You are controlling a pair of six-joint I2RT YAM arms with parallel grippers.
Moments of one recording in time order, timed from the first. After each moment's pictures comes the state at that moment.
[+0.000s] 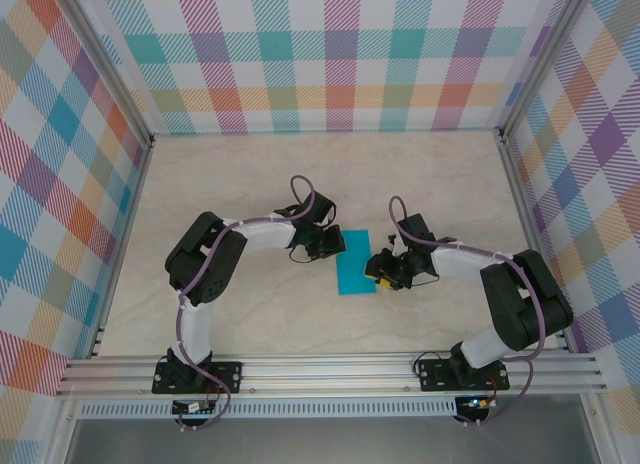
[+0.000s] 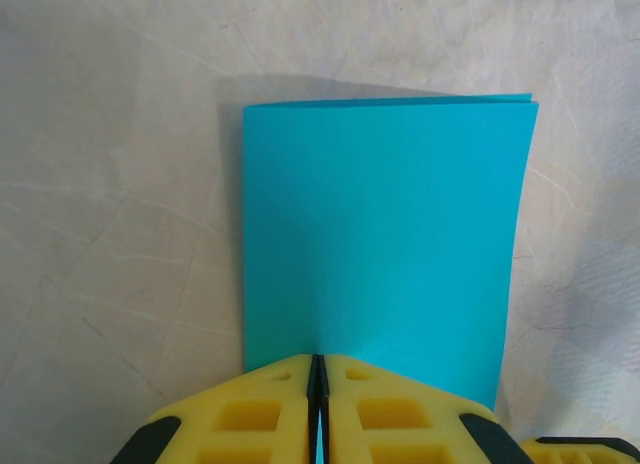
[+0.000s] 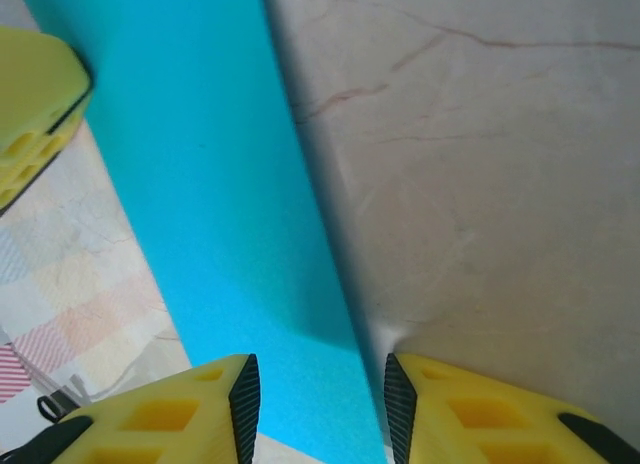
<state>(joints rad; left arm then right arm) -0.67 2.01 1.23 -0.25 0.33 -0.87 0.42 1.52 0.65 -0.28 -0.54 0.77</state>
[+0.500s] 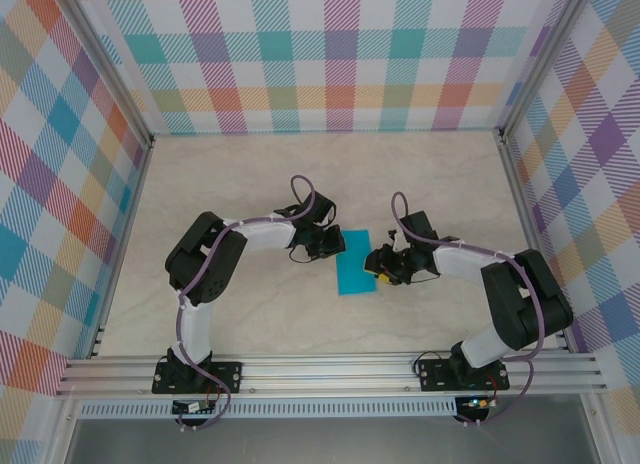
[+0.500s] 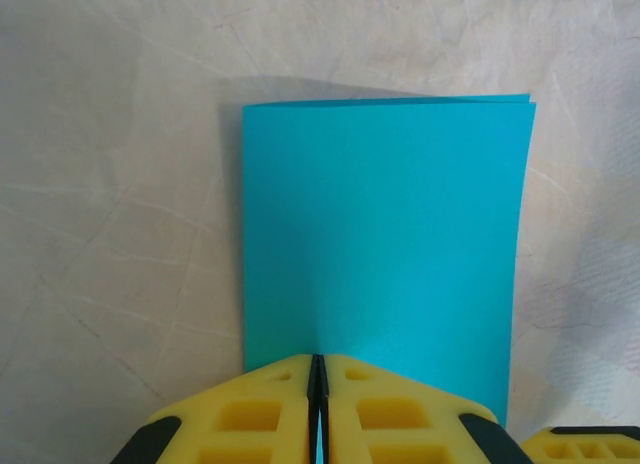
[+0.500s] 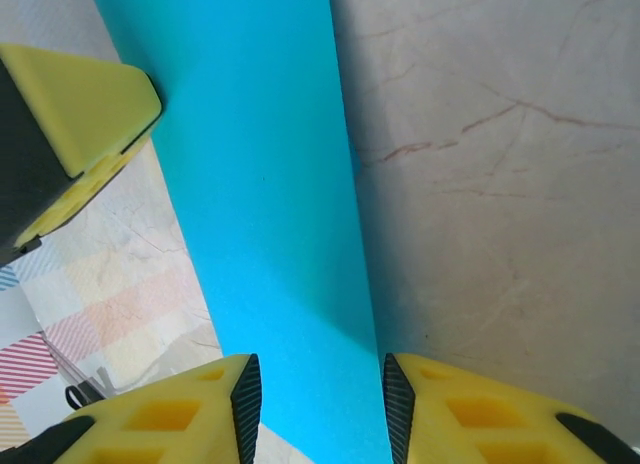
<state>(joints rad) -0.67 2.01 1.23 -0.25 0.34 -0.86 0.38 1.53 0.66 -0.24 -0.59 0.74</state>
